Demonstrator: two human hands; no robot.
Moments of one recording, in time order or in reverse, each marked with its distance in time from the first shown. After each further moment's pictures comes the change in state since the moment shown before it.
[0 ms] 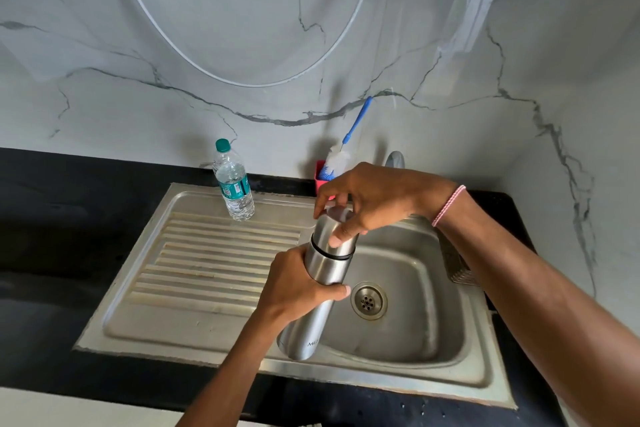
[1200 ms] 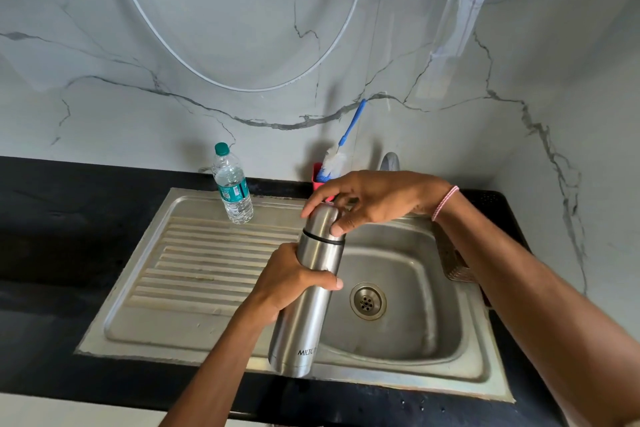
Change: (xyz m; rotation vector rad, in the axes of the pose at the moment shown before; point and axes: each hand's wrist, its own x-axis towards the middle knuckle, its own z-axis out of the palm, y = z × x) left_hand 0.001 0.005 -0.015 -0.222 -0.164 -0.122; right_hand -0.006 0.008 0.006 0.315 -0.084 -0.142
